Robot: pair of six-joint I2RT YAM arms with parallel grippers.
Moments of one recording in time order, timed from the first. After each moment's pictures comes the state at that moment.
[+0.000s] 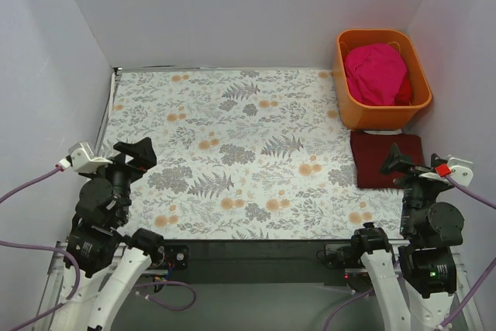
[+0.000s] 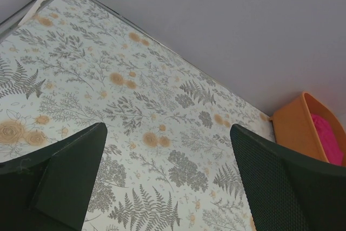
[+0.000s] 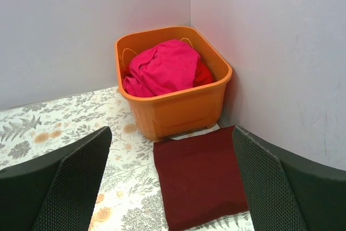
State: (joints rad) left arm -0.36 0.30 0.82 -0.55 -0.51 -0.60; right arm 0.14 0.14 0.80 -0.49 0.38 0.02
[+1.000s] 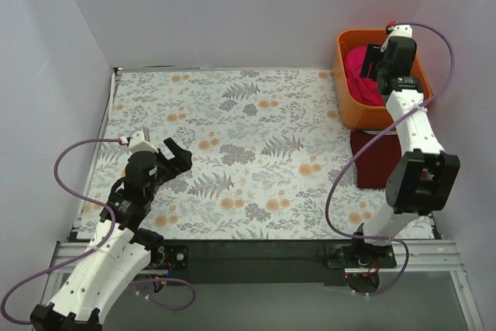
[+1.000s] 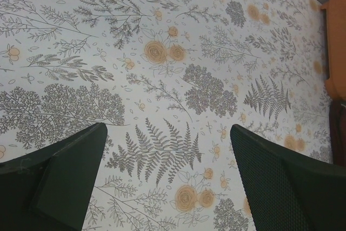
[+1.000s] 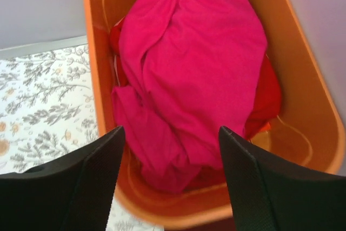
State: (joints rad) left arm -0.36 0.58 0.58 -0.44 -0.23 -0.66; right arm -0.03 1.60 1.50 -0.29 0.16 0.02
